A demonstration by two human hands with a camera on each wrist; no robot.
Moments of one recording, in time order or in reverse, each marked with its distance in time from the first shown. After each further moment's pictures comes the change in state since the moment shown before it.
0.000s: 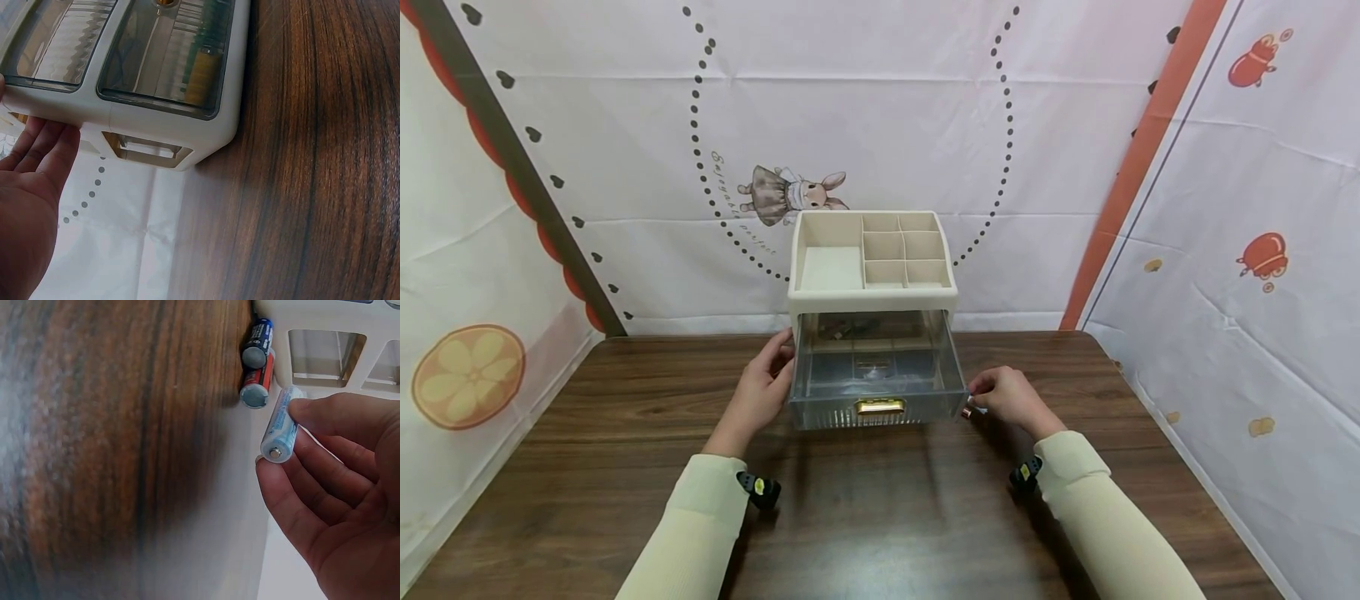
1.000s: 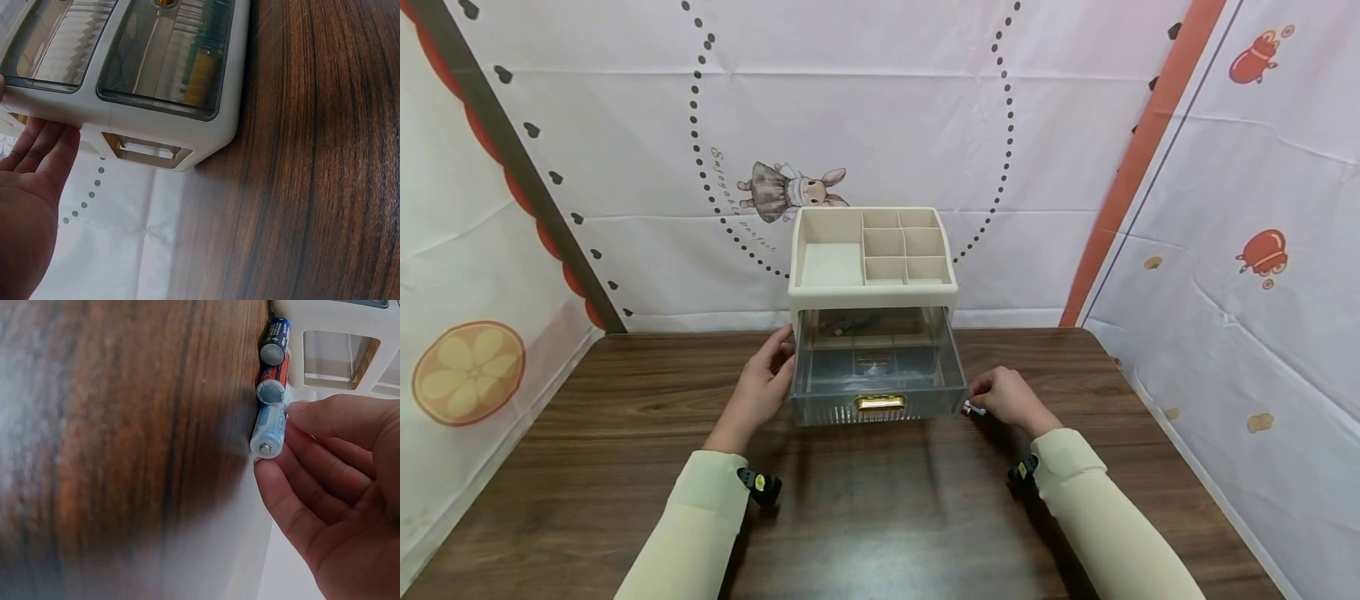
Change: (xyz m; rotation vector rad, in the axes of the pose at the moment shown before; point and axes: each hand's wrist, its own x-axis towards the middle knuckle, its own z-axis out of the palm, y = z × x) left_hand 0.002 -0.011 0.002 -0.012 -0.004 0.007; right_hand -0.002 0.000 0.004 -0.065 -0.040 -0.002
